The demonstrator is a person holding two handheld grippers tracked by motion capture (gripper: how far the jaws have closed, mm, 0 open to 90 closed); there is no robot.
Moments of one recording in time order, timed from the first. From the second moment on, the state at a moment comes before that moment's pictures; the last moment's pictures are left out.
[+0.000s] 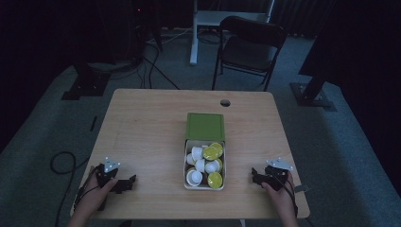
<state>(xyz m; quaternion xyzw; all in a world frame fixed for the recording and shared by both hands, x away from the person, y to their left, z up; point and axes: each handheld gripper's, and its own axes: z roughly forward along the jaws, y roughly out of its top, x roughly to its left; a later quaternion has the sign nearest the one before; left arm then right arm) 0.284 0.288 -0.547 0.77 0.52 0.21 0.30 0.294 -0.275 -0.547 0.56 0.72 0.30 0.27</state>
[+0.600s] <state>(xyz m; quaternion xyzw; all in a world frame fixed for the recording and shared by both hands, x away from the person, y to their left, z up) 0.284 0.288 -0.547 0.77 0.52 0.21 0.30 0.298 -0.282 -0.551 0.58 0.71 0.31 0.24</state>
